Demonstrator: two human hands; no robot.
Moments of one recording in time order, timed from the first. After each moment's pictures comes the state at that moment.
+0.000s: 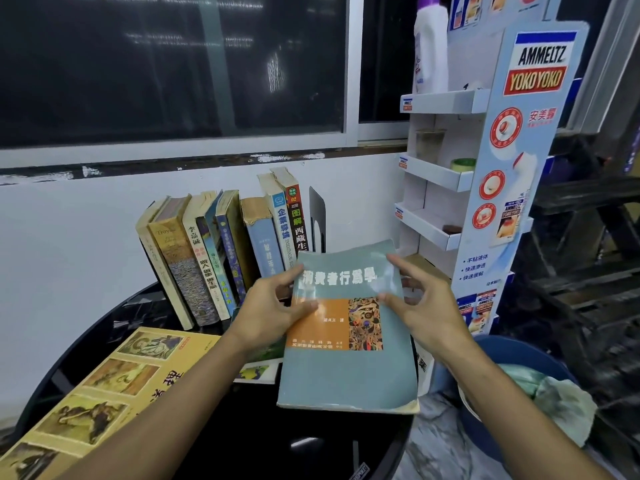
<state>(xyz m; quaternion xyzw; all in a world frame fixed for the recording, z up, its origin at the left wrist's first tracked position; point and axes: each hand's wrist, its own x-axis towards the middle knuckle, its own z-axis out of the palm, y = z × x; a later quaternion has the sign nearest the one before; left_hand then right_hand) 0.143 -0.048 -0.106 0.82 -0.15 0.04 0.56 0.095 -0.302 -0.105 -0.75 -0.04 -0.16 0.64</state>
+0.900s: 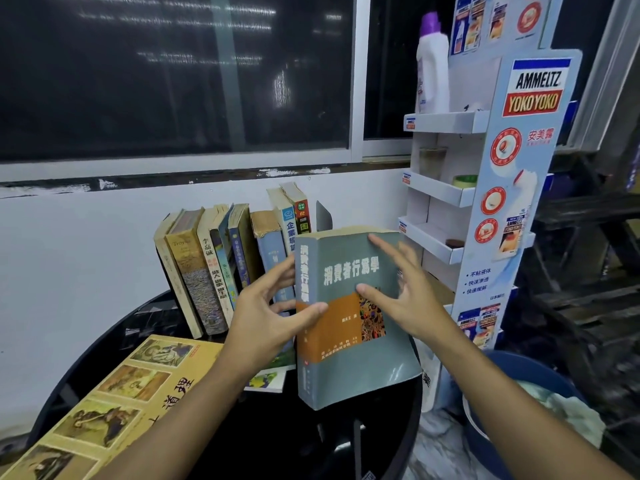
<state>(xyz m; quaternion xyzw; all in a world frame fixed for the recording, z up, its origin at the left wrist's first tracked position) 0.091 -0.047 -0.080 0.72 -0.21 0.17 0.64 0.125 -0.291 -0.088 -0.81 -0.18 -0.21 0.51</state>
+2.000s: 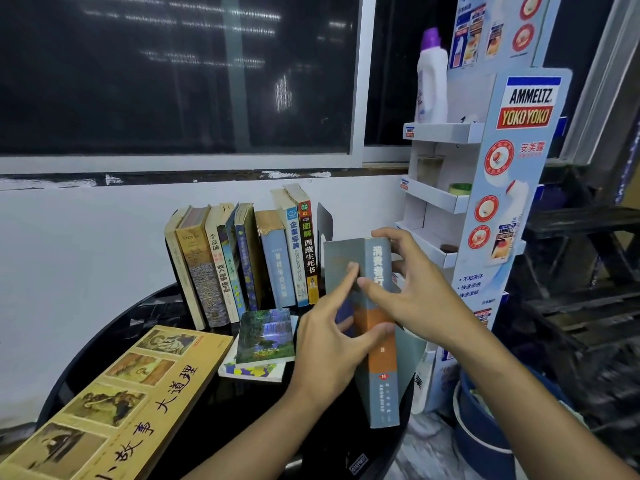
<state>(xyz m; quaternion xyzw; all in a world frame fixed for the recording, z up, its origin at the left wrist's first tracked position) 0.049 -0.119 -0.097 0.71 -0.23 0.17 0.64 0.052 -0.272 -0.029 -0.84 -0.18 -0.20 0.47</state>
